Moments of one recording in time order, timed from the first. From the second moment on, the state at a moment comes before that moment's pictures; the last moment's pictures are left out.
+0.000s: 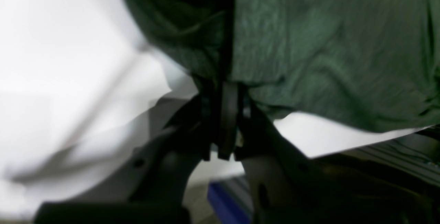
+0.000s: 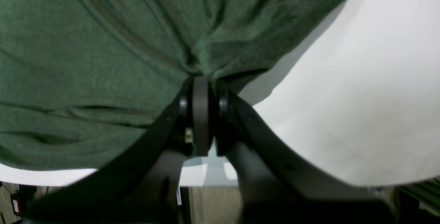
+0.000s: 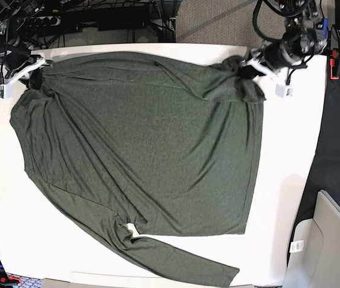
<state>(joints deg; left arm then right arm) 24.9 -11.3 -20.9 103.0 -46.1 -9.6 64.8 -16.3 0.7 50.0 112.0 32.4 38.7 -67.7</state>
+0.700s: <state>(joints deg) 19.8 -11.4 -28.6 110.8 -45.0 -9.2 67.2 -3.8 2.7 53.0 110.0 27.8 39.2 -68.0</state>
